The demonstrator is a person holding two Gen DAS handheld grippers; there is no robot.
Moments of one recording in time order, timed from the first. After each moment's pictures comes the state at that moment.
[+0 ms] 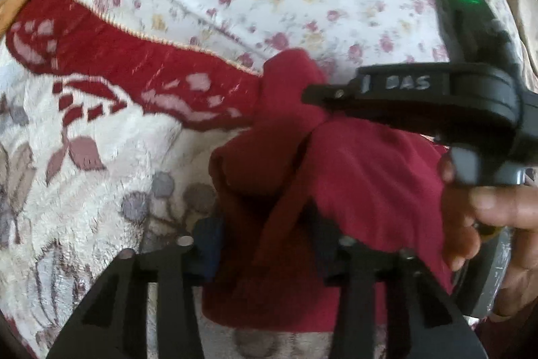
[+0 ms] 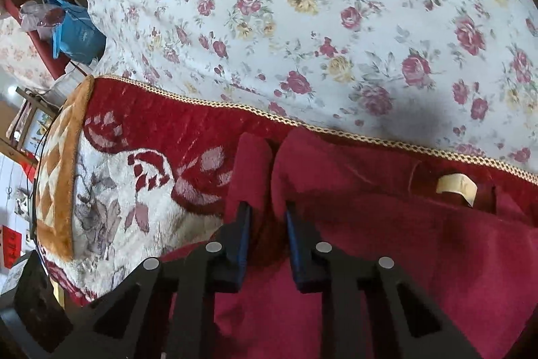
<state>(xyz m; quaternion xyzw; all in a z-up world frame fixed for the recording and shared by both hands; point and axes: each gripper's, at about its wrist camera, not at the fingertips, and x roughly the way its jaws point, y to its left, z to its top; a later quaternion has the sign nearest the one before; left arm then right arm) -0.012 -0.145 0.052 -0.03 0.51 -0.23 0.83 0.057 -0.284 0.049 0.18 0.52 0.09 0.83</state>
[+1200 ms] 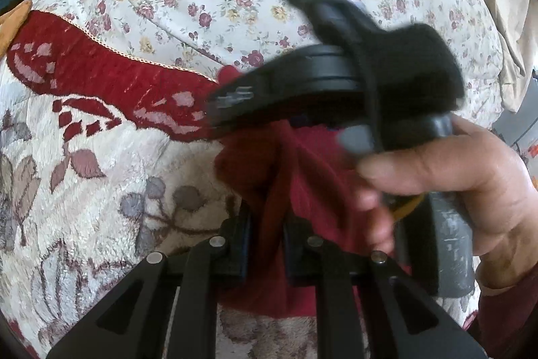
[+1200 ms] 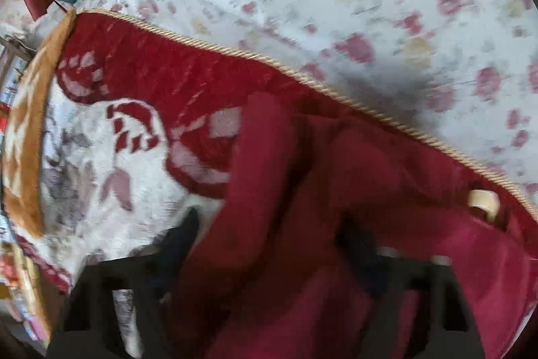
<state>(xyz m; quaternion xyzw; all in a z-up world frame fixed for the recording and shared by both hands) -0.039 -0.142 0.078 -0.04 0.48 -0.26 0.84 0.089 -0.233 0.032 0.08 0.60 0.08 0.79</state>
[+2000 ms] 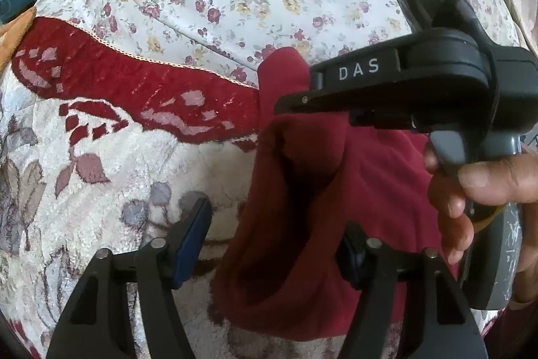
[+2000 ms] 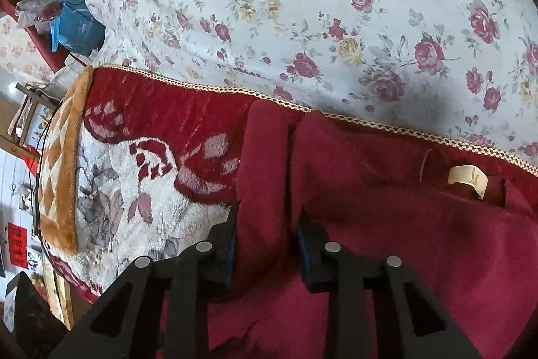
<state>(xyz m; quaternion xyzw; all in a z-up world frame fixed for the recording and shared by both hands) -0.024 -0.154 0.061 -0.01 0.48 -0.23 0.85 0.062 -0.281 0.047 0.18 0.55 0.10 0.81</state>
